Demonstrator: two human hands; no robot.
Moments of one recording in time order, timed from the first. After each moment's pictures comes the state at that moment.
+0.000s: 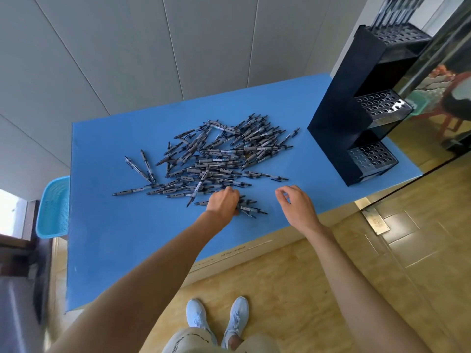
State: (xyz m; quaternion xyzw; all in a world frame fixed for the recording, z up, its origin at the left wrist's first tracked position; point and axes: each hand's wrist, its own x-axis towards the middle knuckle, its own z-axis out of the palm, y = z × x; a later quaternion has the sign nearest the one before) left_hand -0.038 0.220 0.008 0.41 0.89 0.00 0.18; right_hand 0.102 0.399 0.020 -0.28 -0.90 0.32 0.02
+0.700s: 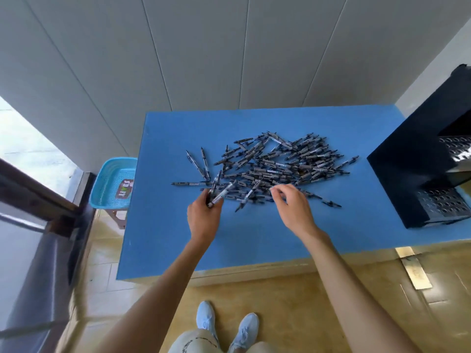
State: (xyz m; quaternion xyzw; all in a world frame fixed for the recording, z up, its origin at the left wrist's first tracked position) left_hand -0.046 0.071 0.019 -0.03 0.86 0.51 0.00; right_hand 0.003 0.294 0.043 -0.15 -0.92 0.35 0.04
